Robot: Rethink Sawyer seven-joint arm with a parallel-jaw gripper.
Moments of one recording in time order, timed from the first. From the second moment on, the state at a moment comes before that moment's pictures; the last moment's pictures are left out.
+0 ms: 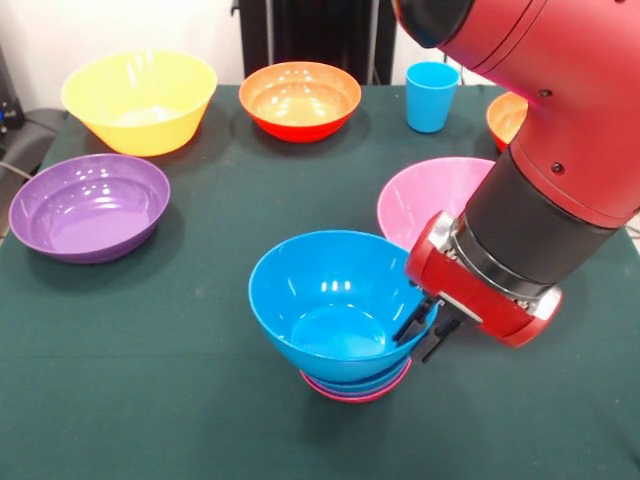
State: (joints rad) arm 0.09 0.22 -1.10 0.46 0.80 1.05 2.08
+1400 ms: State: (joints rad) arm 0.00 0.28 -1.15 0.28 0.91 1.11 2.08
